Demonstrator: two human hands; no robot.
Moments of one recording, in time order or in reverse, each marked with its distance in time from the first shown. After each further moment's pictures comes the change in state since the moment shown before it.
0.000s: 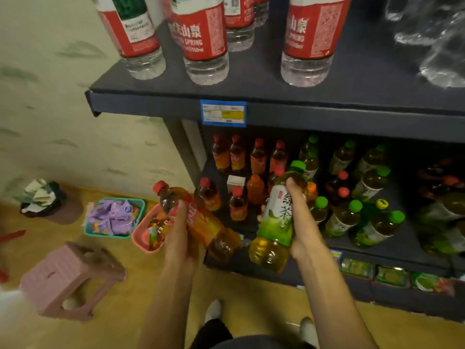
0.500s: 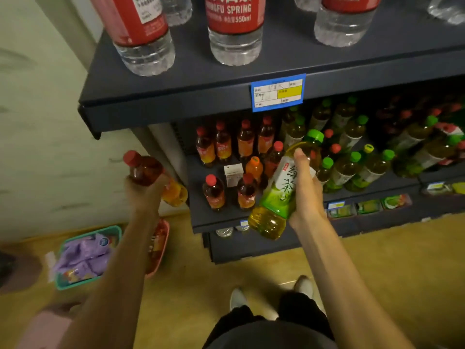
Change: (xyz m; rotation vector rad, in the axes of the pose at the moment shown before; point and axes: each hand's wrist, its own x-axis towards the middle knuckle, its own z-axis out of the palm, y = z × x) left_hand 0.191 0.131 -0.020 0.751 -0.132 0.411; right_hand 0.008 0.050 0.101 0.227 0.438 -0.386
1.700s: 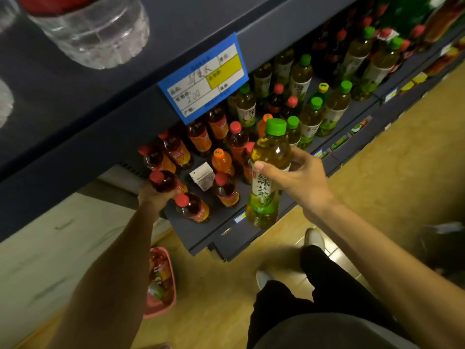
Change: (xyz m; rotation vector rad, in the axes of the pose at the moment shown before) left_hand 0.127 -0.059 0.138 0.713 -0.614 0.175; right_hand 0.024 0.016 -0.032 -0.260 0.038 -0.317
